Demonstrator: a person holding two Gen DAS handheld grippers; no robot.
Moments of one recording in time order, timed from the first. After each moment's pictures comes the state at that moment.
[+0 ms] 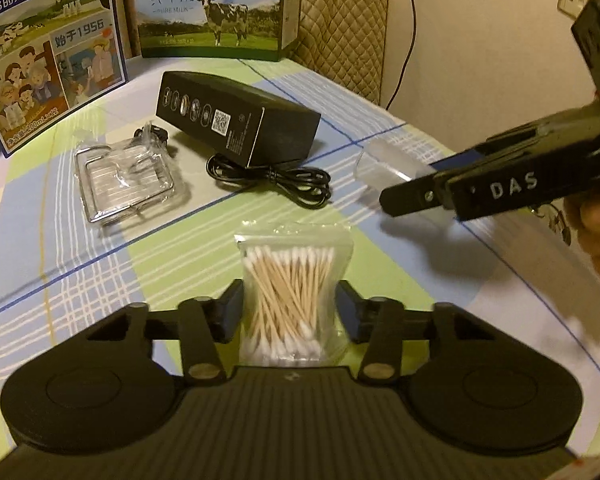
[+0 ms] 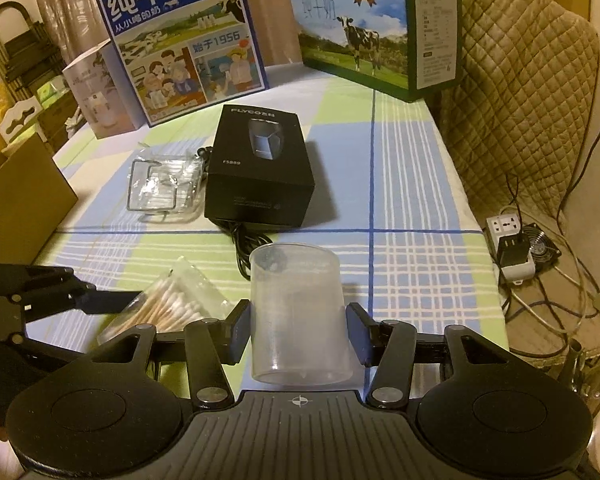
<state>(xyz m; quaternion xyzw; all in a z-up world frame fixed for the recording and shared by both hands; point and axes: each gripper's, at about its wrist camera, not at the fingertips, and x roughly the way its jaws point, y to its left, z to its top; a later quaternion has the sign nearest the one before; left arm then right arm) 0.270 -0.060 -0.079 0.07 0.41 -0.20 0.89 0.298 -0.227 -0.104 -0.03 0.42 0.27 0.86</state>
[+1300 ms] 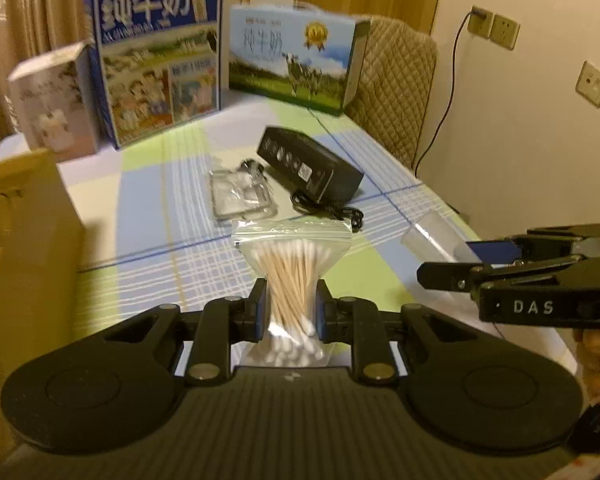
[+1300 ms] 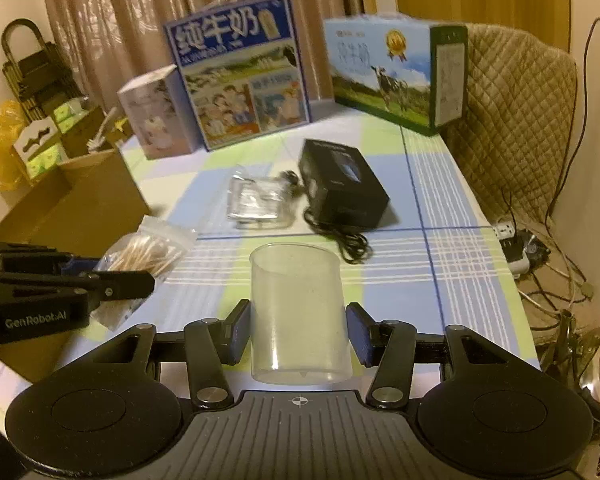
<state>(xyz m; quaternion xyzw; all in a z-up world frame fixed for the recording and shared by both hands) 0.178 0.007 0.036 0.01 0.38 -0.13 0.92 0.174 -0.187 -0.027 -0.01 0.39 0.26 0.88</state>
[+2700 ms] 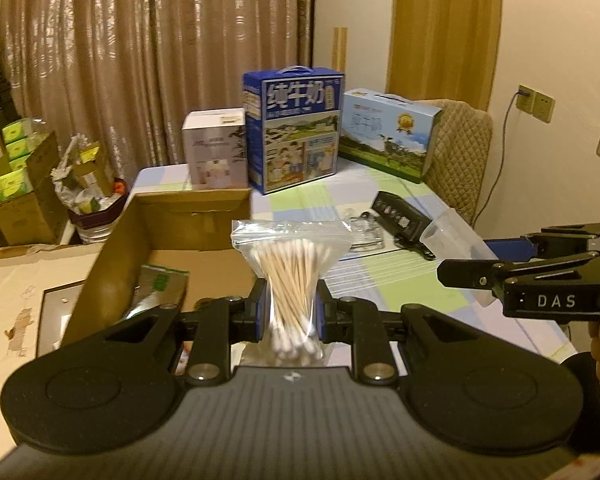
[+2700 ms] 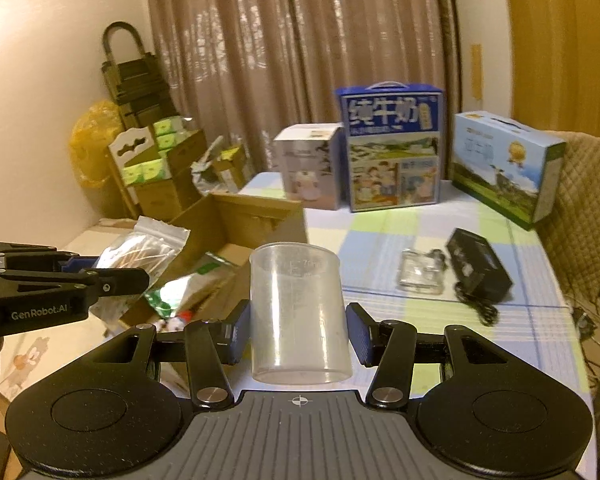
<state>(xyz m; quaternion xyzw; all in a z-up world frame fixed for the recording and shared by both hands) 0.019 0.147 0.147 0.00 0.31 -0.02 0.95 0.035 -0.068 0.076 -0.04 0.31 0.37 0.88</state>
